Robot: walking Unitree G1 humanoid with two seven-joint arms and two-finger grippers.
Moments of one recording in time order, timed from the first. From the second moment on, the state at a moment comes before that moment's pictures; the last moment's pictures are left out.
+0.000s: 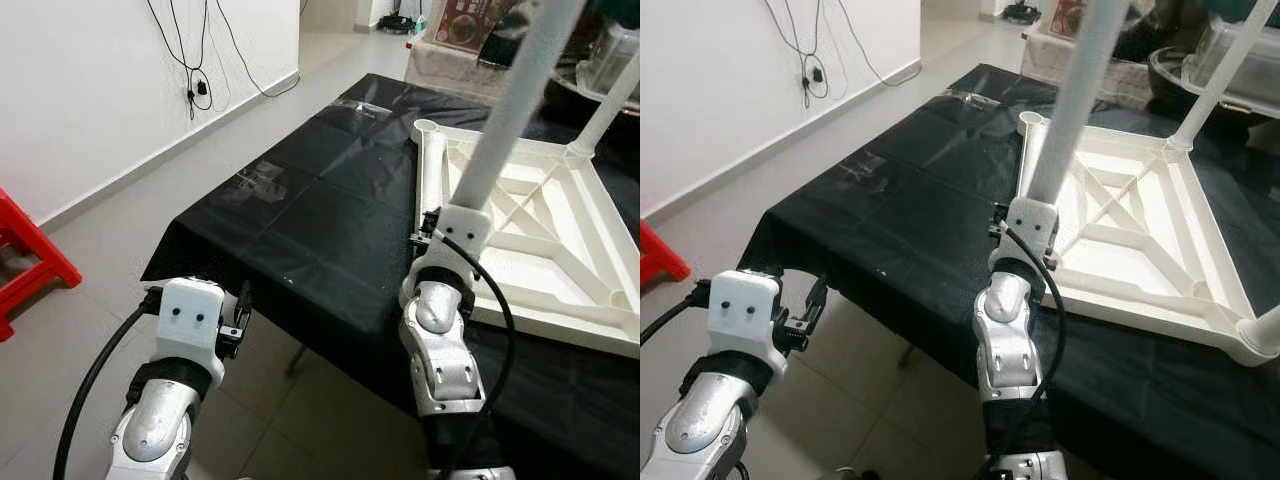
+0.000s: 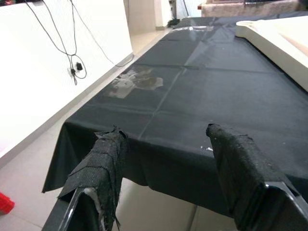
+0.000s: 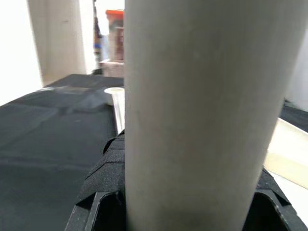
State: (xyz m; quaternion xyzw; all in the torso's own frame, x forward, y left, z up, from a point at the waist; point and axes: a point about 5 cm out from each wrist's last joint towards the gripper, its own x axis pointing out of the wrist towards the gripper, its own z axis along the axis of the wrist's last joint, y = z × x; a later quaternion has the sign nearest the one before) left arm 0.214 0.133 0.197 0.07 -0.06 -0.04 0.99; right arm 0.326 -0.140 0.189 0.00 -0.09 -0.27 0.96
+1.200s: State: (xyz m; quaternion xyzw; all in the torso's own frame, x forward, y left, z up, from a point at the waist) left arm 0.185 0.082 0.160 0.02 0.02 -0.29 0.96; right arm 0.348 -0.140 0.195 0.03 -0.05 -0.38 0.92
